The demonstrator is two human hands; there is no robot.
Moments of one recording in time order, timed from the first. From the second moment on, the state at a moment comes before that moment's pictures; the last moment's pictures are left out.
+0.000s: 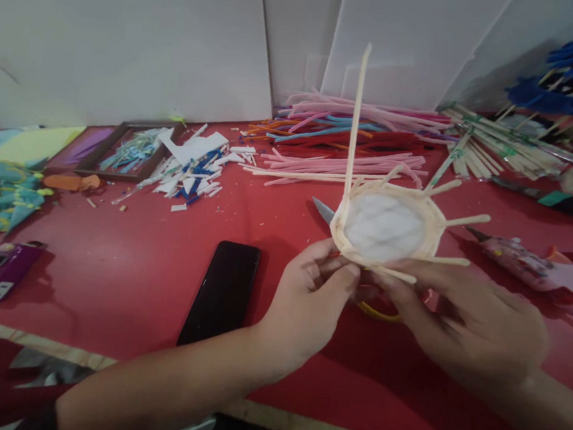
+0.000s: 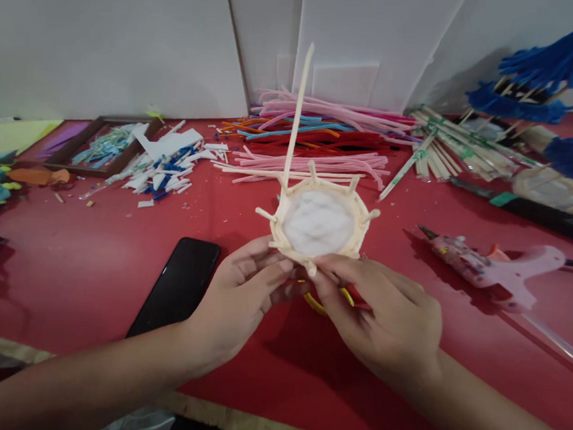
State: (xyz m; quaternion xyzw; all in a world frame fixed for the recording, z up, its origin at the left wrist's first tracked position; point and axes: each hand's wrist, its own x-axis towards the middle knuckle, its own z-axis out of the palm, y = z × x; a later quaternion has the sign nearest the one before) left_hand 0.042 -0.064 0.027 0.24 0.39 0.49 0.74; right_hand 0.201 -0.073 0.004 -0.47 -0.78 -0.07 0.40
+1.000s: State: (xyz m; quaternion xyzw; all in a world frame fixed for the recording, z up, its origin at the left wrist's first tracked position) left_hand 0.034 -0.050 0.021 0.20 0.38 0.40 0.81; right_hand 0.209 -0.063 0.002 -0.49 -0.77 -0.04 0.41
